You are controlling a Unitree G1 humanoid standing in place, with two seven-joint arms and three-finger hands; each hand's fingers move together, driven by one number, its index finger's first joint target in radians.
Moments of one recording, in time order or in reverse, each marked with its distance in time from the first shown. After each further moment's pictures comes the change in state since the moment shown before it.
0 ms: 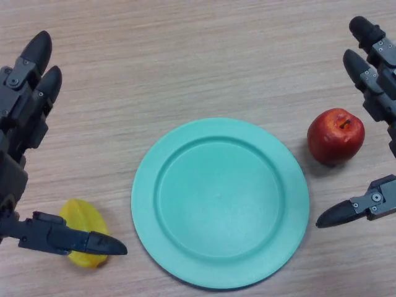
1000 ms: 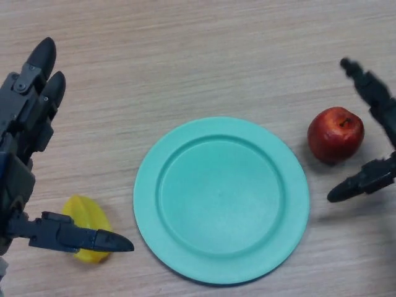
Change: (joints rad) left arm 0.010 -0.002 -0.051 0.042 0.022 -0.040 0.054; right arm -0.375 -0.128 0.087 1.086 -0.423 -0.496 -0.124
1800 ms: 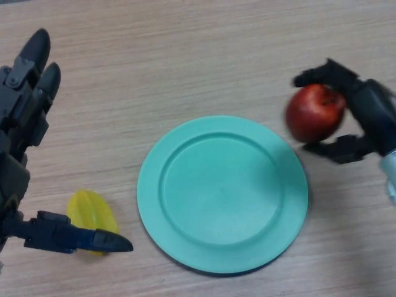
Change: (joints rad) left arm -0.005 -0.004 0.019 -0.045 0.000 0.000 -0.002; right arm 0.056 0.129 0.077 -0.402 -0.133 0.193 -0.048
